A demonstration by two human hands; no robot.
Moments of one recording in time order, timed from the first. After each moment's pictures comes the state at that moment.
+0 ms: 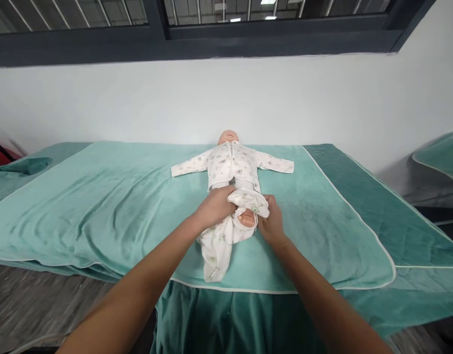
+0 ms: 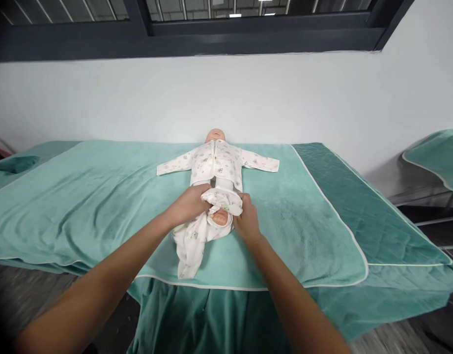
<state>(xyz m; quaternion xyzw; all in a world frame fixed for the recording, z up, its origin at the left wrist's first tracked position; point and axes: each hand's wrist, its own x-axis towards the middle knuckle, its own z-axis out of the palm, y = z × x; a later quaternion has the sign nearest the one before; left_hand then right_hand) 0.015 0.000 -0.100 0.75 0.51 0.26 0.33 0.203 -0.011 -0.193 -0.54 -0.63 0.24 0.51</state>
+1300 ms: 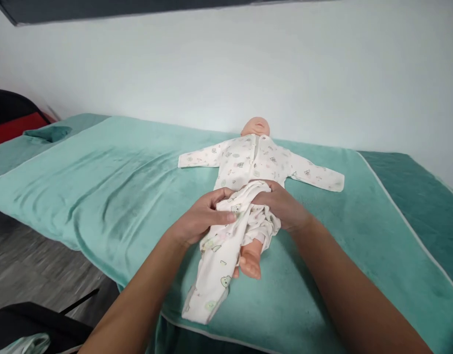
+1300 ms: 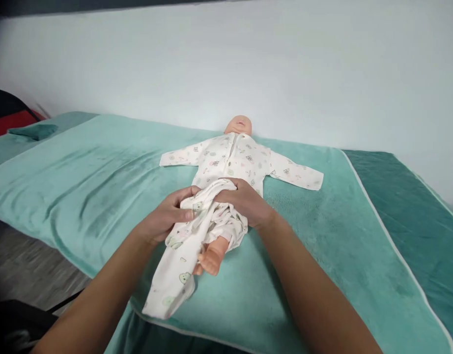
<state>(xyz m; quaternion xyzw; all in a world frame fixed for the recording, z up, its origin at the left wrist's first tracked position) -0.015 0.023 -0.142 0.42 0.35 0.47 0.69 0.176 0.096 -0.128 -0.31 -0.55 0.71 0.31</state>
